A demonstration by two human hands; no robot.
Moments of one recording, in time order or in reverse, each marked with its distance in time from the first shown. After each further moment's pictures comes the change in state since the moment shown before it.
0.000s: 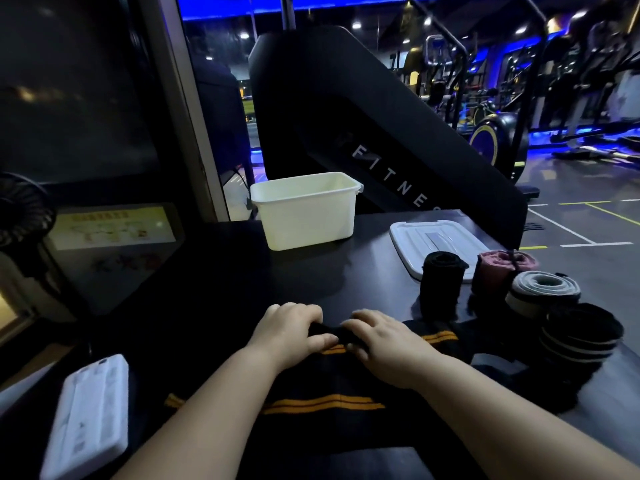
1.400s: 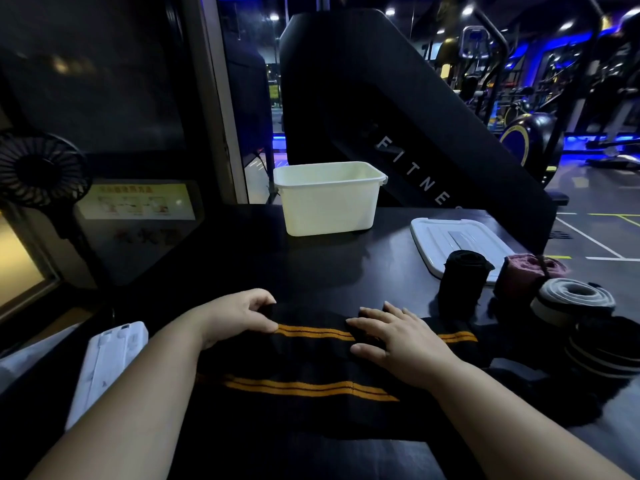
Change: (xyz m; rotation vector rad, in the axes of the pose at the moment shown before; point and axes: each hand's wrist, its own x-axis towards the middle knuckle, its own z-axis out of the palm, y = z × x) left_hand -0.044 -0.084 -0.038 -0.923 -0.324 -0.352; right_hand -0.004 0.001 0.001 -0.009 -0.148 0.037
